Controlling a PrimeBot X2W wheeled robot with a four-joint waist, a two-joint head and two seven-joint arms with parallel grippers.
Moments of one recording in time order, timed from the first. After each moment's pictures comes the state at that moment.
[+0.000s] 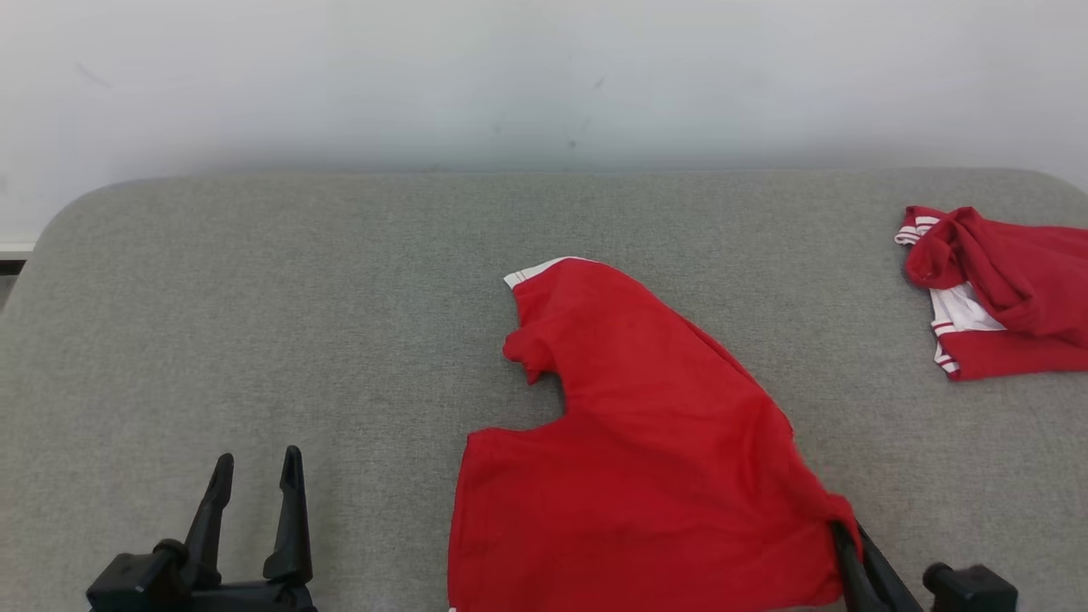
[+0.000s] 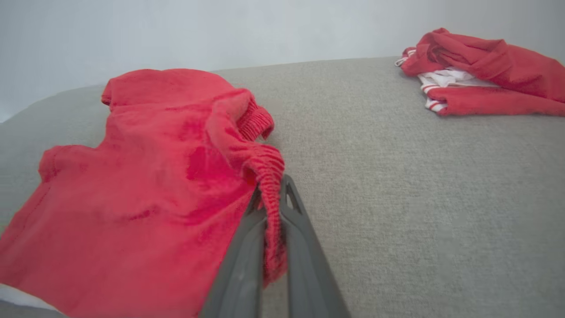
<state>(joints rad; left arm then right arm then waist) -0.04 0.05 0.06 0.16 -0.26 -0.13 -0.26 0.08 -0.15 0.09 0.23 0.25 0.13 -0.18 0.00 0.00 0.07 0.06</state>
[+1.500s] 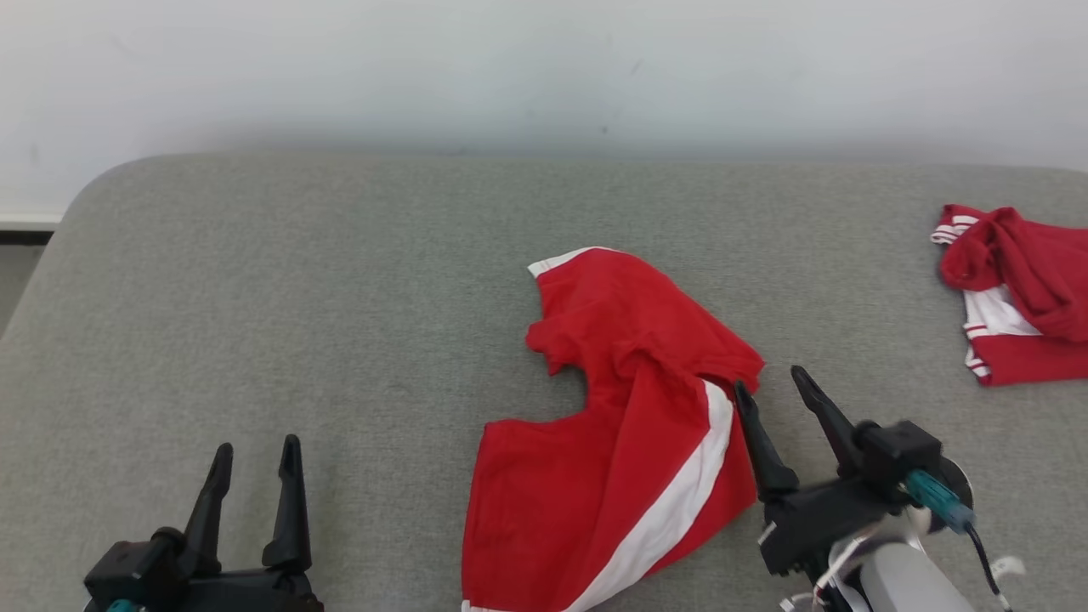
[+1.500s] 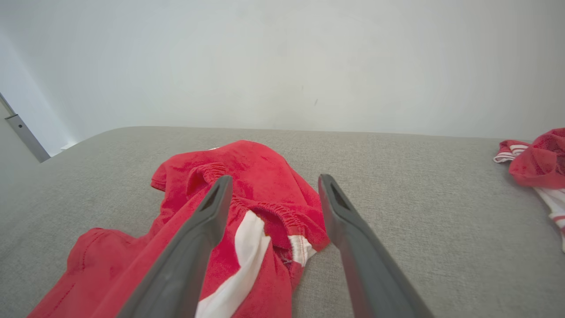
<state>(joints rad) -0.08 0.05 0.04 0.18 -0.28 -0.13 -0.26 -0.35 -0.15 0.27 0.53 0.28 0.13 -0.26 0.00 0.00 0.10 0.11</state>
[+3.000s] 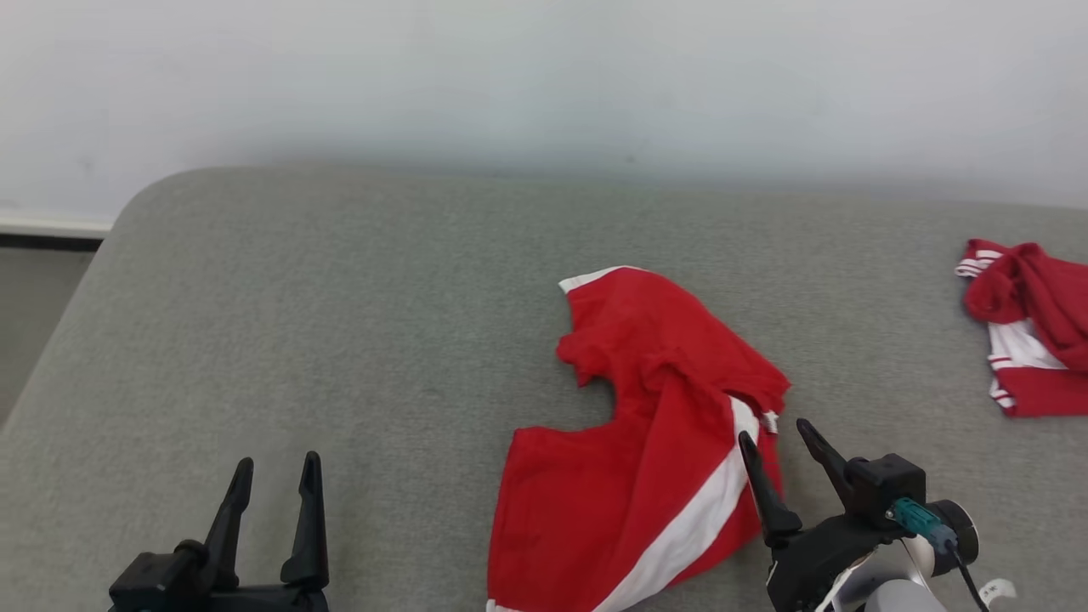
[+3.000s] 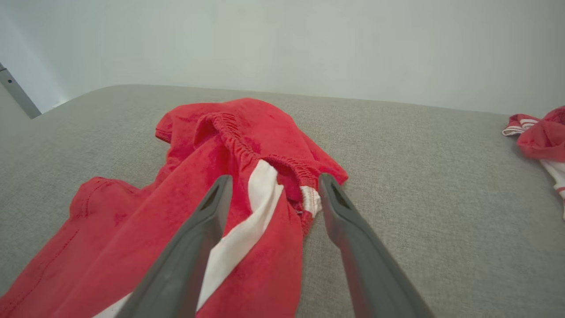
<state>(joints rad) -0.04 0.05 0.03 0.18 -0.26 -0.13 -0.26 -0.24 -0.14 0.20 0.50 0.20 0.13 -0.18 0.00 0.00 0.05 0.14</state>
